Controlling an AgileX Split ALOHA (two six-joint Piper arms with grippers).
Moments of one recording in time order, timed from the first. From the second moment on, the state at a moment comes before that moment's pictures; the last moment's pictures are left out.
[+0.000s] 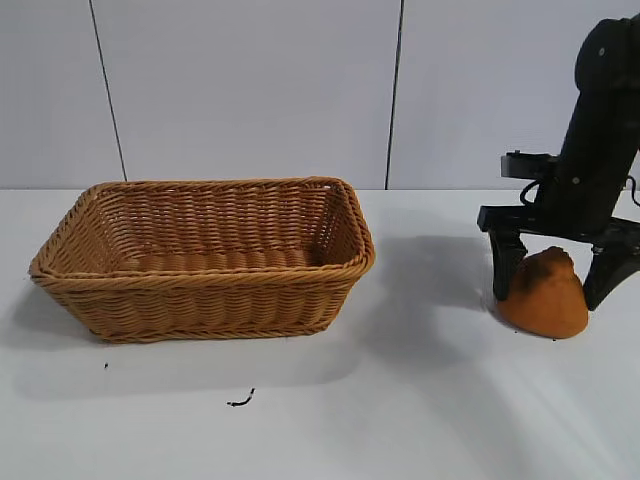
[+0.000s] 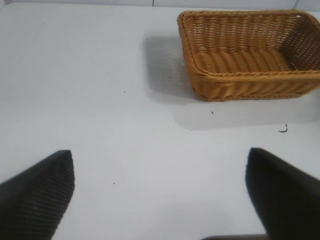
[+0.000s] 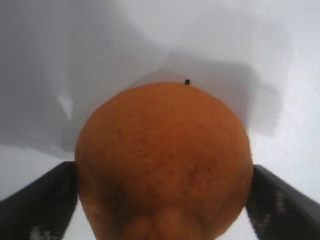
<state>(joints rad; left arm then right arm) -0.03 -0.01 -0.50 -0.01 1.07 -0.03 0.03 2.18 -1.51 0.09 0.97 0.02</state>
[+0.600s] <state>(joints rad) -0.03 -0.01 -0.50 -0.01 1.07 -0.03 0.03 2.01 -1.78 0.12 1.14 0.02</state>
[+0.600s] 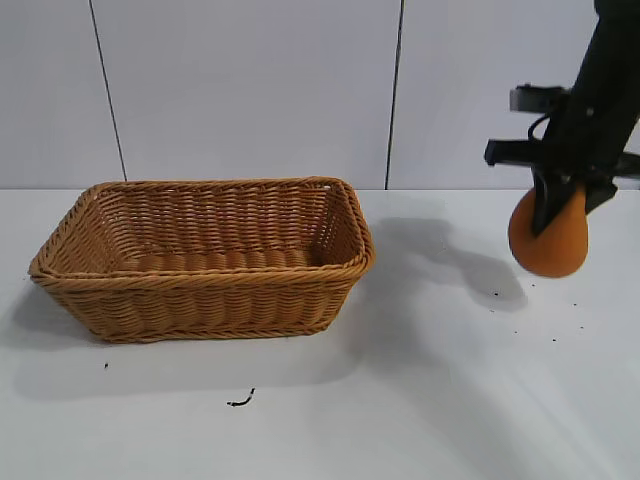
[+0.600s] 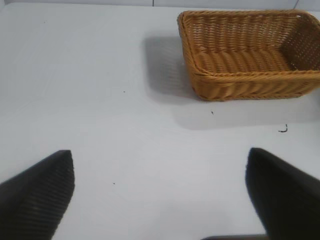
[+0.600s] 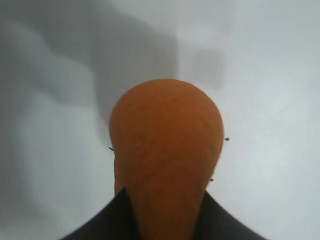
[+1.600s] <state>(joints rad) -0.03 -0.01 -0.50 -0.01 1.07 -0.03 0.58 2.09 -1.88 0.15 0.88 0.07</state>
